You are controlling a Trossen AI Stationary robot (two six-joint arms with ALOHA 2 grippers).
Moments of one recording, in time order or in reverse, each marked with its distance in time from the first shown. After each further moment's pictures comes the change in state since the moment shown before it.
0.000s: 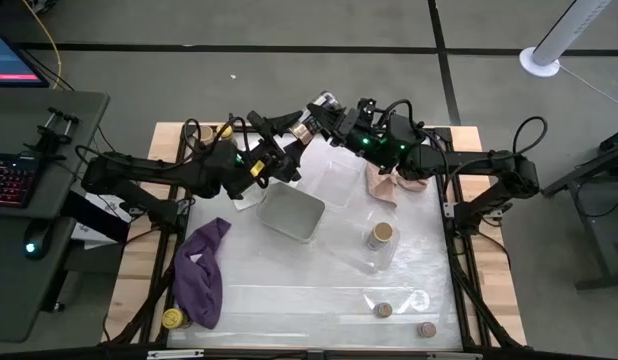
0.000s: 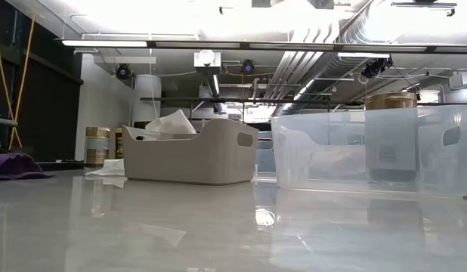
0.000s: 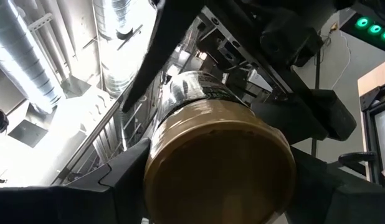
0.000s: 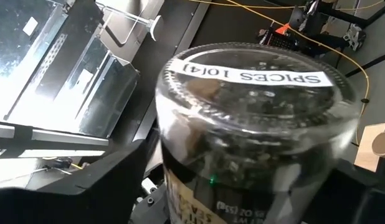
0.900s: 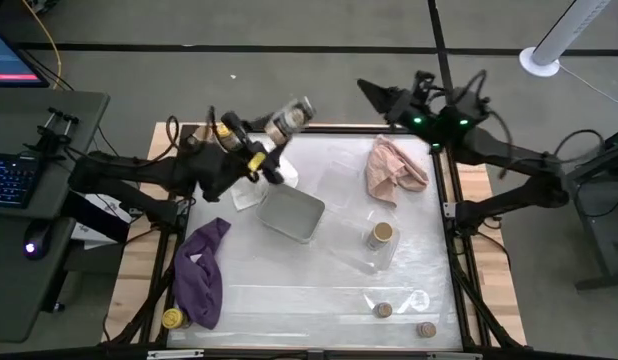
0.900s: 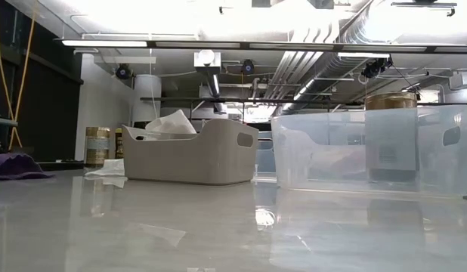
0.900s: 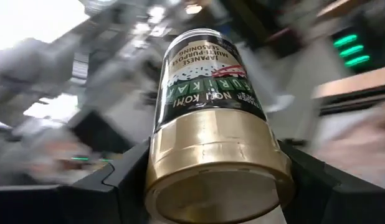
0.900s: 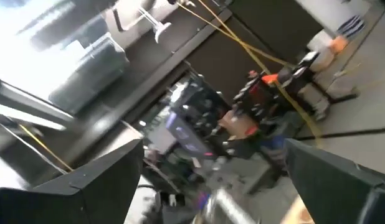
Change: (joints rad) left arm -0.056 -0.138 -0.002 -0.402 -0.161 -0.644; right arm -0.121 -0.302 0.001 -0.314 -0.076 -0.372
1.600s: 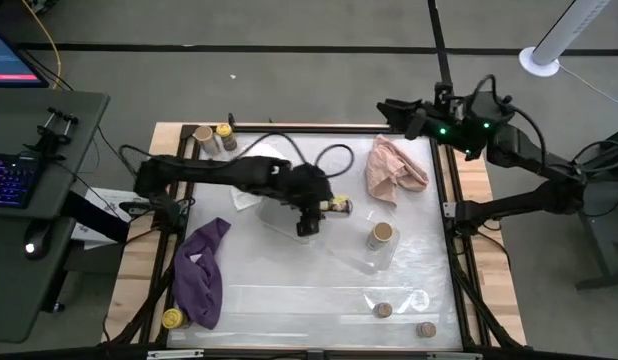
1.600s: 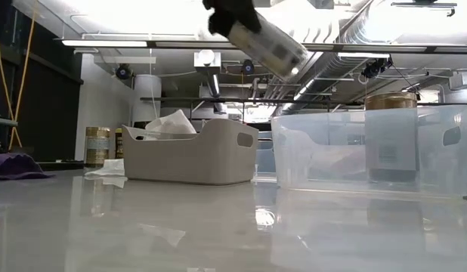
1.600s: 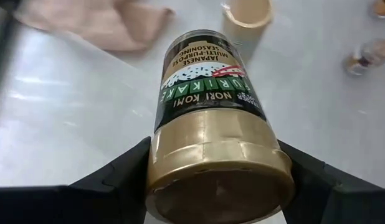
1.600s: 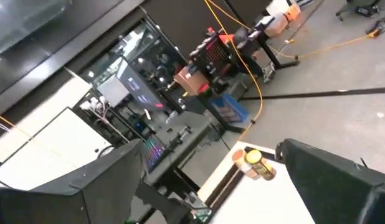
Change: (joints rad) left arm 0.087 0.579 0.527 -0.905 0.834 -0.771; right arm 0.001 -0.155 0.000 -0.447 0.004 -0.036
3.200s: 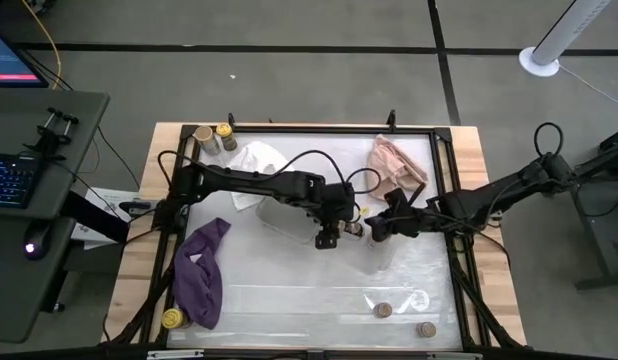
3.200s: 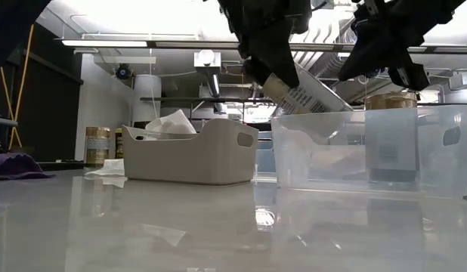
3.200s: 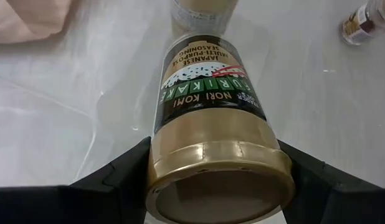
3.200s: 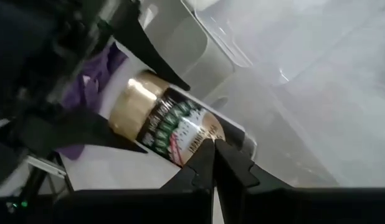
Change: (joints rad) left arm 0.018 0.269 0.100 0.058 0.160 0.098; right arm 0.533 0.027 -0.695 -0.021 0.153 0.576
